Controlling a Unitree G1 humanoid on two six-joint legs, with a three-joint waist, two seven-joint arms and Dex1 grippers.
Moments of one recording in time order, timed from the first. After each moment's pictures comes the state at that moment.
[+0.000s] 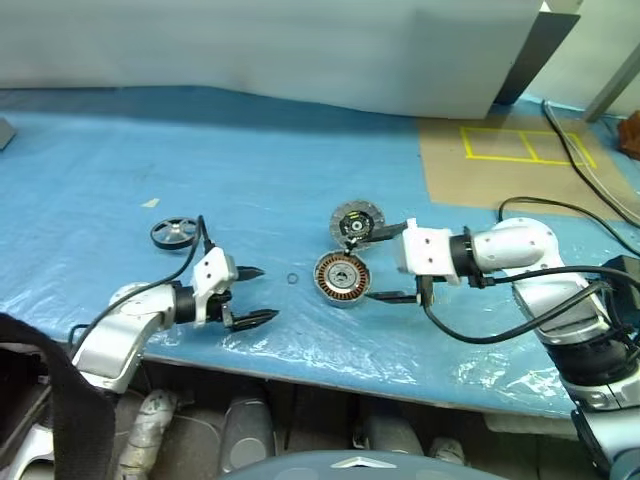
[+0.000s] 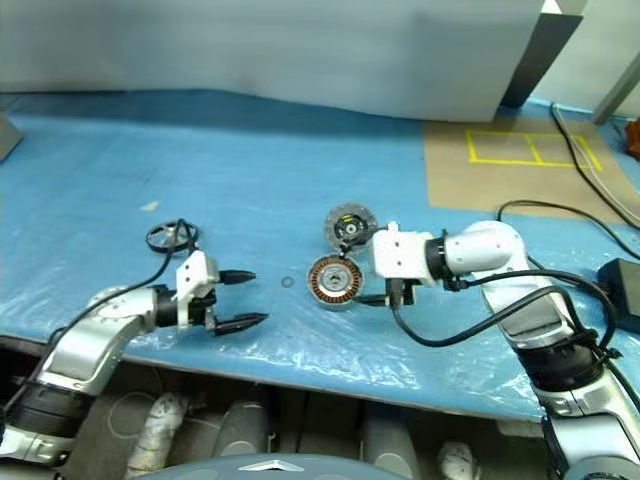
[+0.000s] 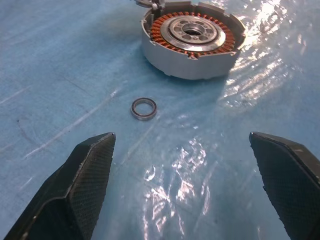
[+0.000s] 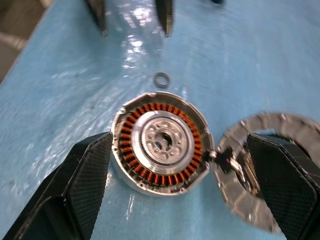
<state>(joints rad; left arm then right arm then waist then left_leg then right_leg) -0.15 0.58 -0.10 -0.09 -0.32 0.30 -1.01 -0.35 -0.73 0.10 -0.37 0.08 0.40 1.16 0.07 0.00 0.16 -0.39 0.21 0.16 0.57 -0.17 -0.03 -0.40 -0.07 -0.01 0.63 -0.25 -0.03</state>
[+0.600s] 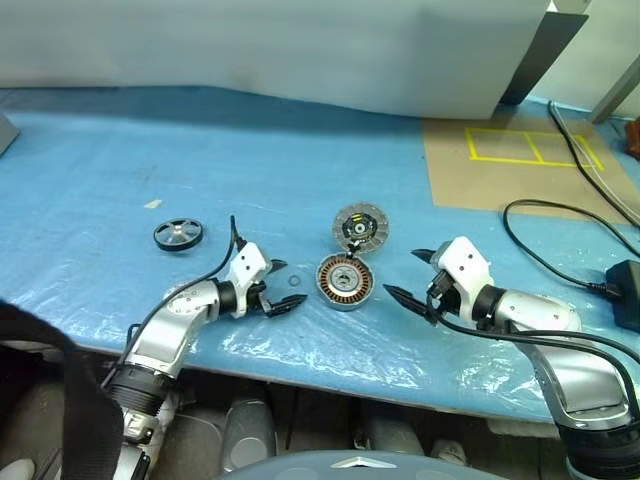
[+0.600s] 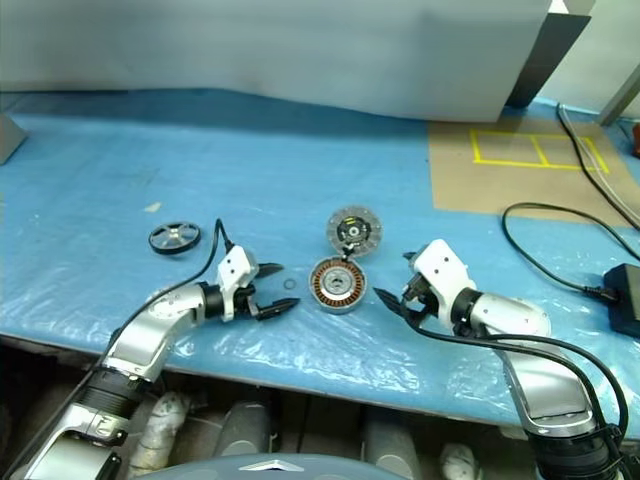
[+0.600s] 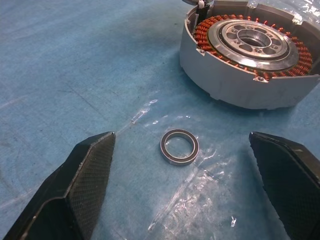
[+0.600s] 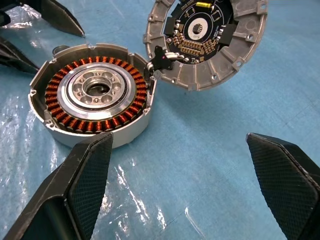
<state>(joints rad) -0.26 0.42 -0.19 0.12 -0.20 0.22 -0.90 0.01 -0.61 -0.05 -0.56 0.16 0.66 0.74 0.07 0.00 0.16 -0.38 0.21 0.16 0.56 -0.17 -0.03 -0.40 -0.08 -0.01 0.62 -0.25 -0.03</state>
